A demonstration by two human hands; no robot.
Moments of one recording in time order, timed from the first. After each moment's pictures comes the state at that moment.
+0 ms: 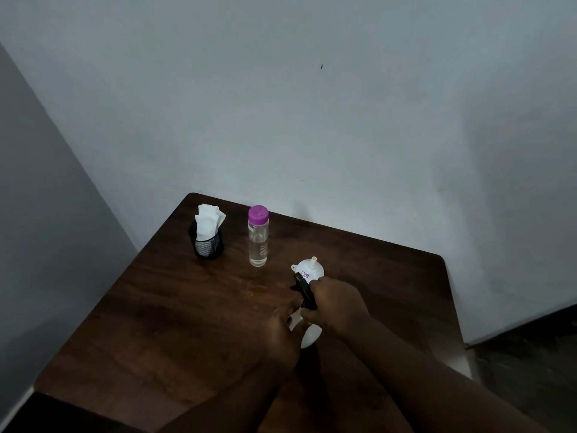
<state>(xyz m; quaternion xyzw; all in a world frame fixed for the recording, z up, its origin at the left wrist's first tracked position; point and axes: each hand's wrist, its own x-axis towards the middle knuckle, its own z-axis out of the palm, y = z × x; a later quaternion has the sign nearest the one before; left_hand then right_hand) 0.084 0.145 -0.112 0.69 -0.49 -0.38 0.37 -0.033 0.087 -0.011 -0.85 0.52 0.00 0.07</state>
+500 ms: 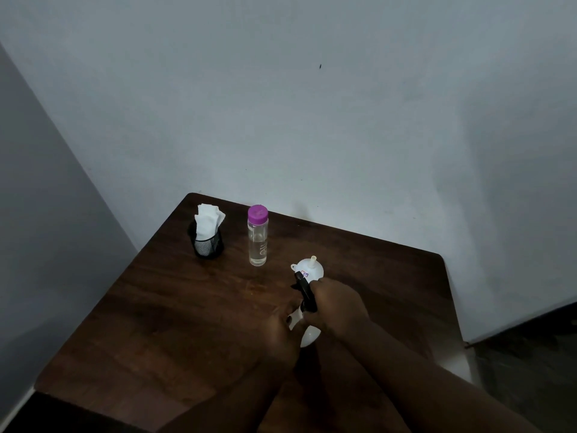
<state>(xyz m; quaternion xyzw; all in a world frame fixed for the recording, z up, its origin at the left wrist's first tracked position) 0.086 0.152 -0.100 0.70 -0.47 -0.40 0.36 -0.034 0.093 -0.015 -0.84 0.54 -0.03 0.09</state>
